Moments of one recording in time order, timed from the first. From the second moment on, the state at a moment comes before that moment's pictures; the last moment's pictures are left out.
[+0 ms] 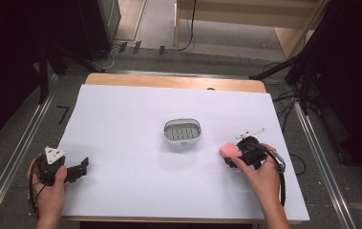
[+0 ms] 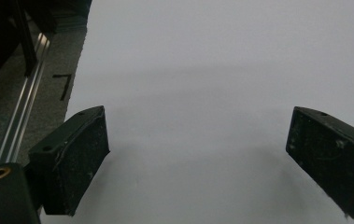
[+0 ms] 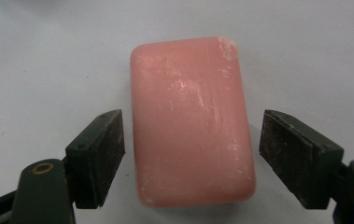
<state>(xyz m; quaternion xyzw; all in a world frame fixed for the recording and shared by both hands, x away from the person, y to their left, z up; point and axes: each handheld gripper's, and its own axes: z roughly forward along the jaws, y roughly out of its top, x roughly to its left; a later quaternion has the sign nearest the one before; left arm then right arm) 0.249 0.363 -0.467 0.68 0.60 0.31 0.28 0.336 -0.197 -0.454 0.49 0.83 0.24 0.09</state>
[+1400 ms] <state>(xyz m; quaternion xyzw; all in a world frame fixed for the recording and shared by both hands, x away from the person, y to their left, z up) 0.249 0.363 -0.467 0.68 0.60 0.31 0.28 0.340 -0.168 -0.427 0.37 0.88 0.28 0.12</state>
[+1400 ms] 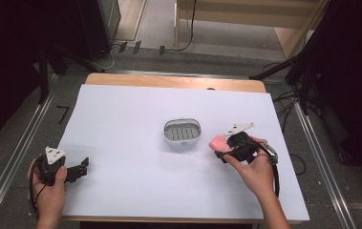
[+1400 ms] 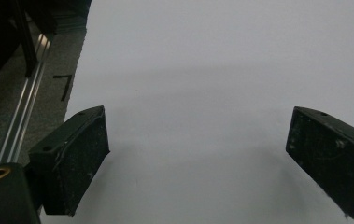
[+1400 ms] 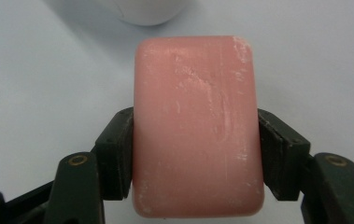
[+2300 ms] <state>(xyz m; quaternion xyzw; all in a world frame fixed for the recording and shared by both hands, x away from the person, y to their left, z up) 0.249 0.363 -0.467 0.68 0.60 0.31 0.28 0.350 -0.139 -0.401 0.30 0.90 0.31 0.12</state>
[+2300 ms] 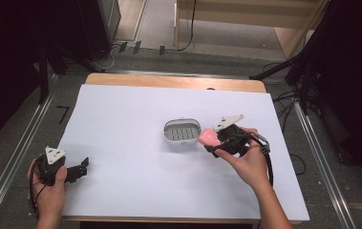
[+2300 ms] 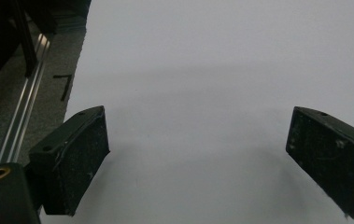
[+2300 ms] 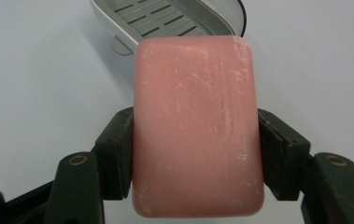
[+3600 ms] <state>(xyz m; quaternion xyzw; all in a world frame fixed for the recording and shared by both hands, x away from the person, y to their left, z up) 0.249 0.363 -0.467 0.68 0.60 0.31 0.28 0.397 -0.088 -0.392 0.15 0.93 0.32 0.09</state>
